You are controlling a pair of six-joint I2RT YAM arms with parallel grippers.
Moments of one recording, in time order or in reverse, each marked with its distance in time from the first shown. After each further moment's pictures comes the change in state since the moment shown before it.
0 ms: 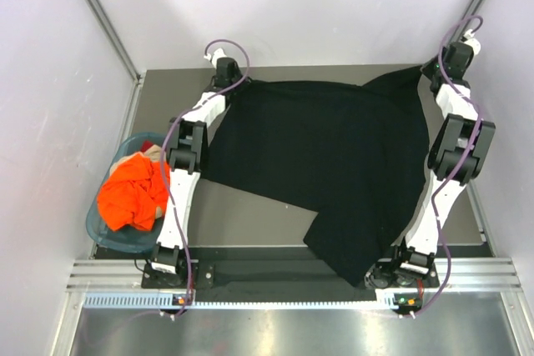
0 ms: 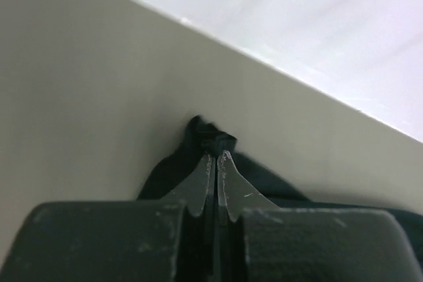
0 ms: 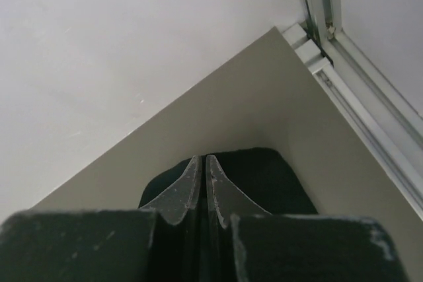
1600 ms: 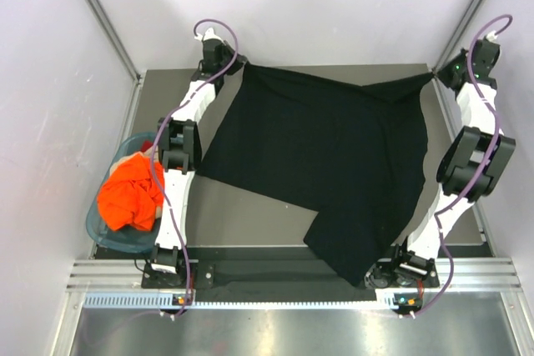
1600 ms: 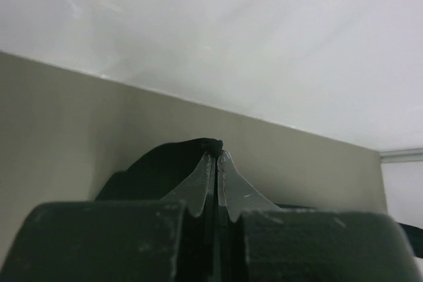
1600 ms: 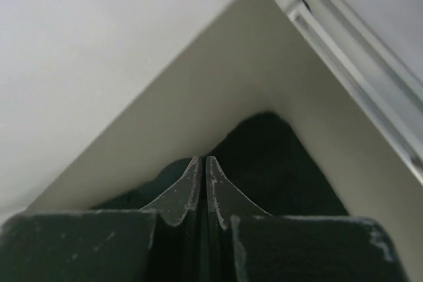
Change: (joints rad) left arm 0.042 -0.084 0.098 -0.027 0.185 -0.041; right arm -0.072 -0.215 -0.052 -0.291 -0.105 0.056
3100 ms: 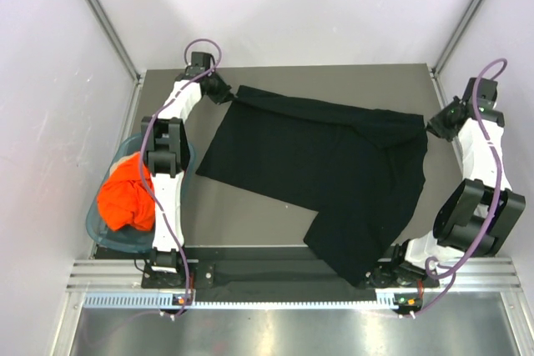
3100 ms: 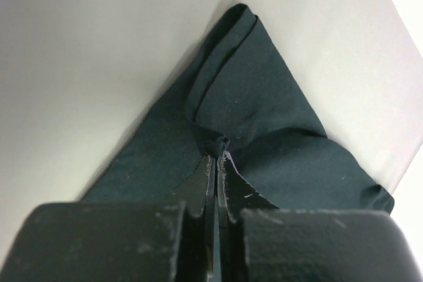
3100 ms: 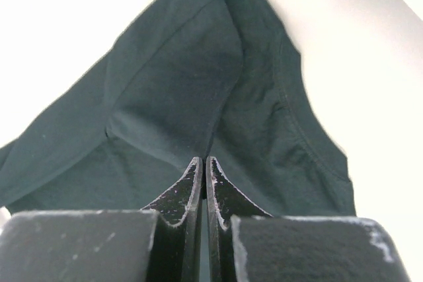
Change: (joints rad) left arm 0.064 -0.184 -0.248 -0.508 0.111 -0.065; right arm -0.009 -0.532 -0.521 -0.413 0.054 0.005
